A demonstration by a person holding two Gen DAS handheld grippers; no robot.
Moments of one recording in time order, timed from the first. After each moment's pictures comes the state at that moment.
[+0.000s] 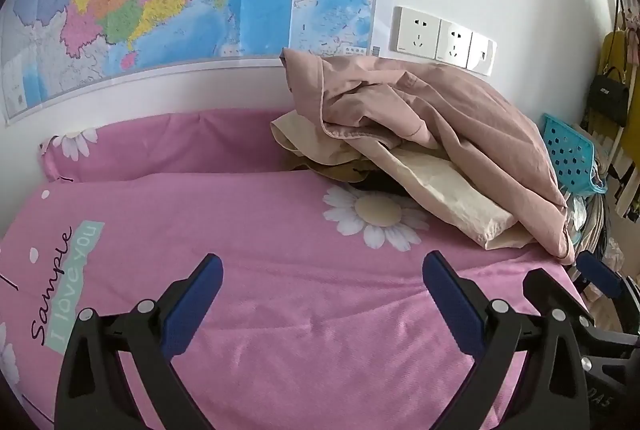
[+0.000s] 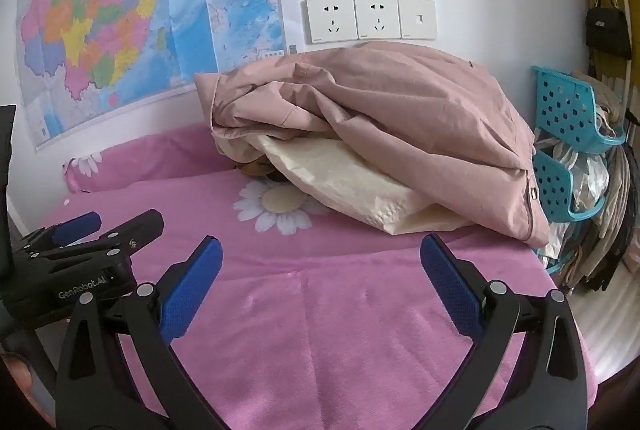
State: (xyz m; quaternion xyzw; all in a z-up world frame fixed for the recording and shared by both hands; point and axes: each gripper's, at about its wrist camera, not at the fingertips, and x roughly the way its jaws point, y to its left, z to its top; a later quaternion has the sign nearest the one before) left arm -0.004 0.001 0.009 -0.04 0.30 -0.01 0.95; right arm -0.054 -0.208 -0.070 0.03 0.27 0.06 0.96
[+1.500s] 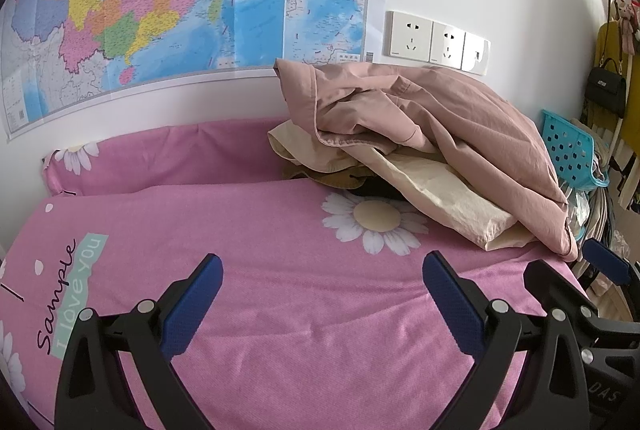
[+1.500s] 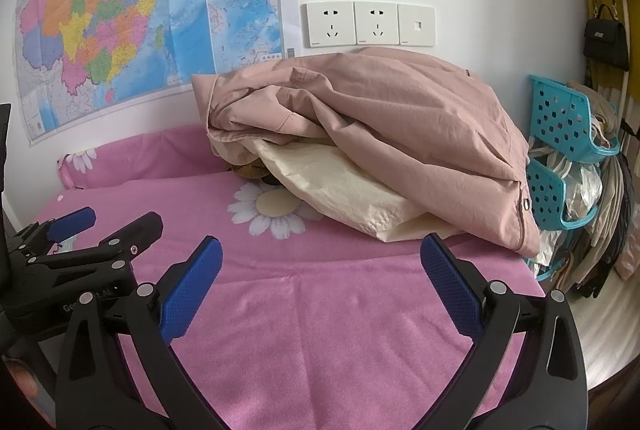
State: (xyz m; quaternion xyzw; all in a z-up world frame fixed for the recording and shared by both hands) left arm -0.004 -0.004 0.012 -0.02 0.29 -0.01 0.96; right arm -0.054 -0.209 -0.067 0.02 0.26 0.06 0.96
